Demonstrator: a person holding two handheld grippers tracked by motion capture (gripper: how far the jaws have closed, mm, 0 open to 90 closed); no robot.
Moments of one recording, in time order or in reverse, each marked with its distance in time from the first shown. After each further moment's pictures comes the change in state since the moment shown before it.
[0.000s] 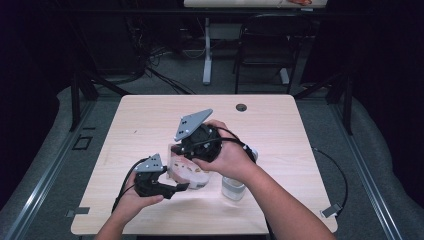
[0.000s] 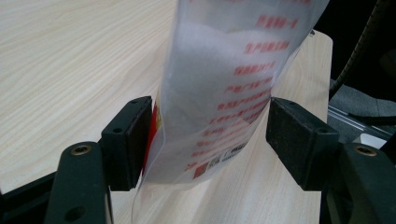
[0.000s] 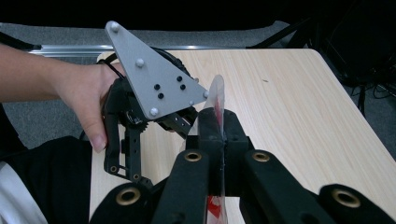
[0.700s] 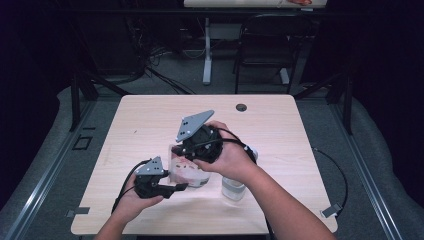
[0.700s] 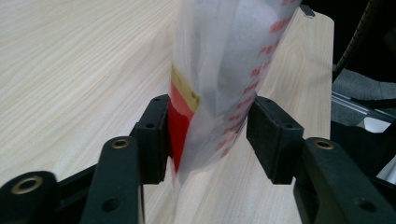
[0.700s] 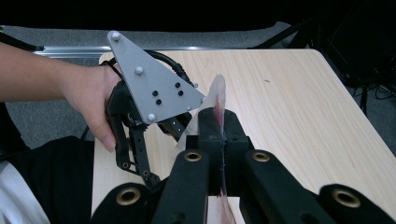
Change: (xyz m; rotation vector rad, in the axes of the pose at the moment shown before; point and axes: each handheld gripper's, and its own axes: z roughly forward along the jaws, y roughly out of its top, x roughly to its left) left arm 0.001 -0.006 0.000 0.023 -0.008 0.053; right arm 0.001 -0.003 -0.001 -0.008 0.006 0.004
